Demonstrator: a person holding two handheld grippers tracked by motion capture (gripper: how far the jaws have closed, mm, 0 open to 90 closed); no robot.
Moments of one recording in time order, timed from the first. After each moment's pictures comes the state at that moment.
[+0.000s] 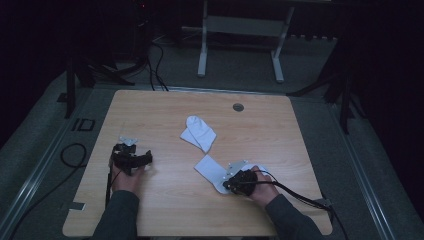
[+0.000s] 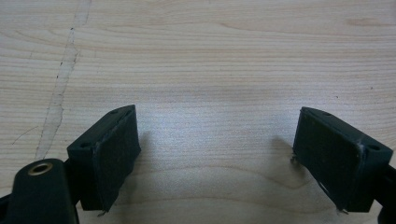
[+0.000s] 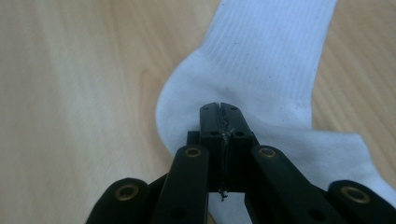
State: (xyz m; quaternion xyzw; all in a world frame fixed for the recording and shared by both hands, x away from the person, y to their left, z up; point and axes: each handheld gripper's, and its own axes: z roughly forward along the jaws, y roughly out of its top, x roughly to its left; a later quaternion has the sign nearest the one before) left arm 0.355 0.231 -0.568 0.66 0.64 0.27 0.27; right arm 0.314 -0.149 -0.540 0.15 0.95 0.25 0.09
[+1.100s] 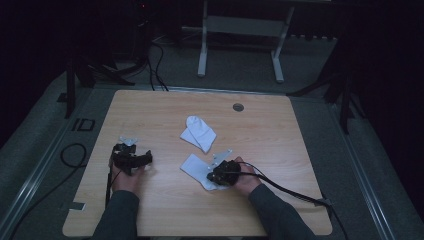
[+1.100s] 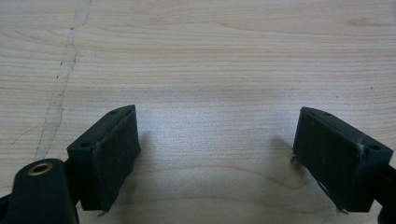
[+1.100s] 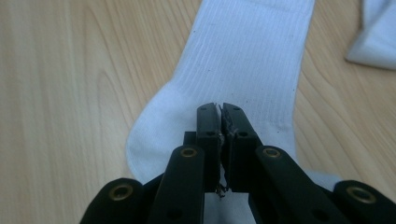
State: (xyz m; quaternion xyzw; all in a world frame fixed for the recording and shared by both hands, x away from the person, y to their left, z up) left arm 0.355 0.231 -0.568 0.66 0.64 0.27 0.27; right arm 0.346 -0.104 -0.544 0.13 0.95 0.29 0.06
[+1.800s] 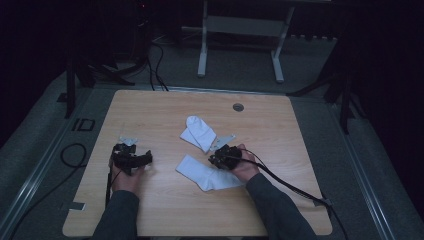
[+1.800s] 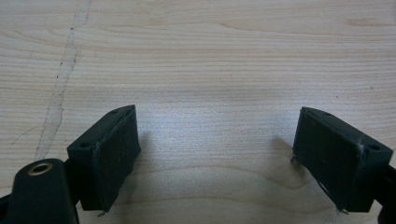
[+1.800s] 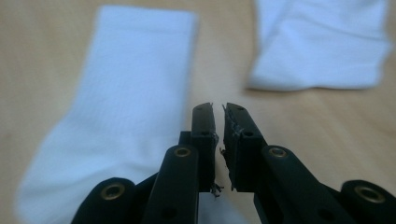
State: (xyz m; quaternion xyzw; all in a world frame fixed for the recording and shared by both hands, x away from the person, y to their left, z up) left arm 0.355 0.231 -0.568 0.66 0.64 0.27 0.27; right arm 0.386 -0.104 -0.530 0.20 0.92 0.31 0.12
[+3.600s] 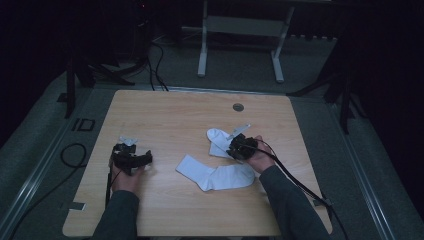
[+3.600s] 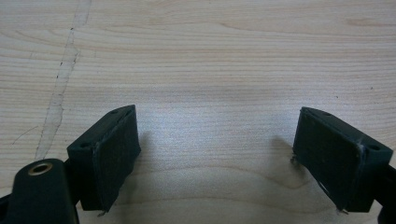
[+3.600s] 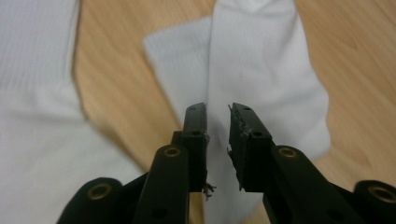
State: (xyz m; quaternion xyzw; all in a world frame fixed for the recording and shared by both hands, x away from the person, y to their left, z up) left arm 0.355 0.231 -0.568 0.66 0.64 0.27 0.27; right arm 0.418 -0.150 -0.522 0.26 0.92 0.25 0.14
